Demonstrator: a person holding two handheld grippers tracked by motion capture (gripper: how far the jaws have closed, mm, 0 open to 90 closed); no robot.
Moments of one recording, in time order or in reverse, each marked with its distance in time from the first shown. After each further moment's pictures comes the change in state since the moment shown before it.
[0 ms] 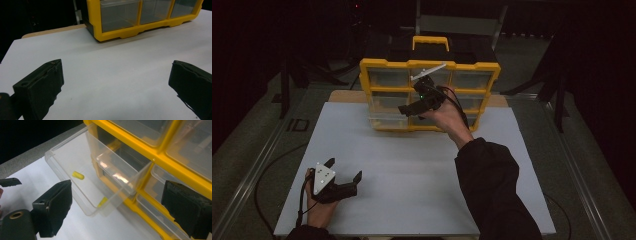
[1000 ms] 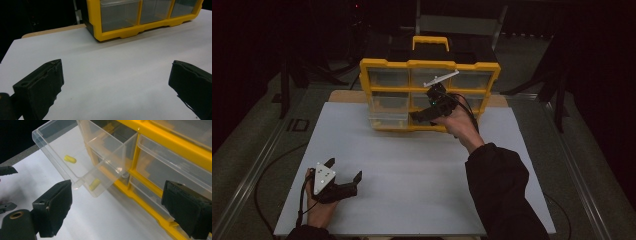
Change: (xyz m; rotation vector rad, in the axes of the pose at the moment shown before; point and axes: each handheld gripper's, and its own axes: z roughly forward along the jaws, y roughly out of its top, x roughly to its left) left arm 0.000 0.000 0.000 0.000 0.001 -0.003; right arm -0.019 -0.030 -0.007 0.021 0.017 0.035
